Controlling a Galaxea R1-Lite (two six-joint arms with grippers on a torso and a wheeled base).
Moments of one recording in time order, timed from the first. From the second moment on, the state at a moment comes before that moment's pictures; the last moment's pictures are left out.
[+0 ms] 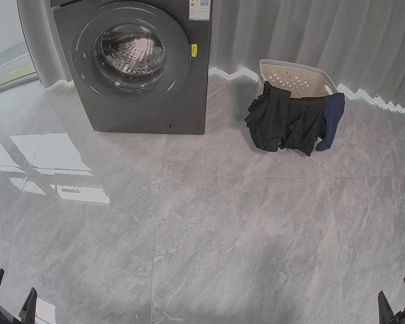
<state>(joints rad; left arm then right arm) 0.00 0.02 -0.02 0.00 0.00 0.00 -0.01 0.02 -0.02 0.00 0.02 0.00</state>
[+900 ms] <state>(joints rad) -0.01 0.02 -0.02 0.00 0.00 -0.01 -0.01 0.02 -0.02 0.00 0.01 0.01</state>
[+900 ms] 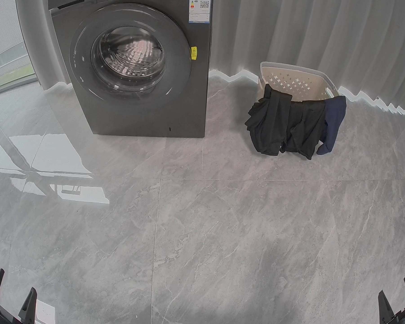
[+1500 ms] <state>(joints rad) -0.01 0.02 -0.02 -0.01 0.01 -0.03 -0.01 0.02 -0.02 0.00 0.01 0.00</state>
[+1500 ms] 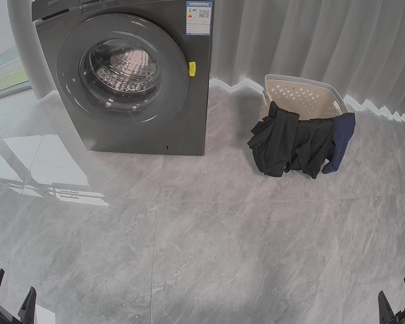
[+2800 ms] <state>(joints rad) -0.01 0.02 -0.02 0.00 0.01 -0.04 -0.01 0.02 -0.02 0.00 0.01 0.00</state>
